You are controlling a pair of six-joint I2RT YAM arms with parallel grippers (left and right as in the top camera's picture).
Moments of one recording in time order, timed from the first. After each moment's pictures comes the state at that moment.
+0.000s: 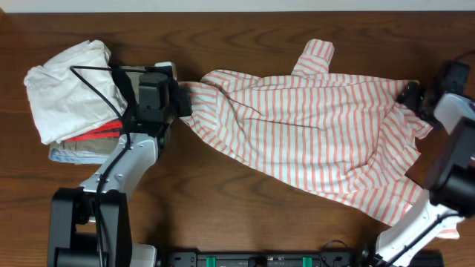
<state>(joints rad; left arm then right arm) -0.11 1.59 0.84 0.04 0.04 -0.25 -0.44 2.04 1.32 -0.42 0.04 0.26</state>
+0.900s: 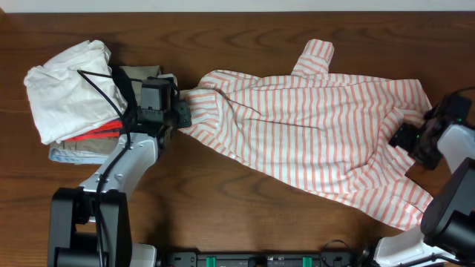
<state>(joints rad) -0.11 1.59 0.84 -0.13 0.04 -0.25 -0.47 1.75 0.96 -0.57 -0.02 0.17</state>
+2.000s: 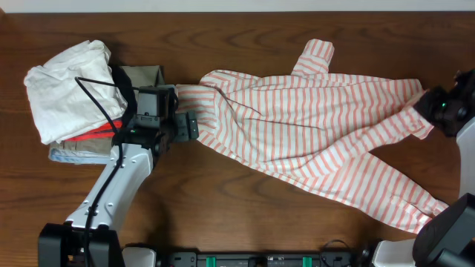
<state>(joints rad) -0.13 1.44 0.84 -0.40 0.06 -0.22 -0.46 1.59 1.21 -0.63 -0.20 0.36</state>
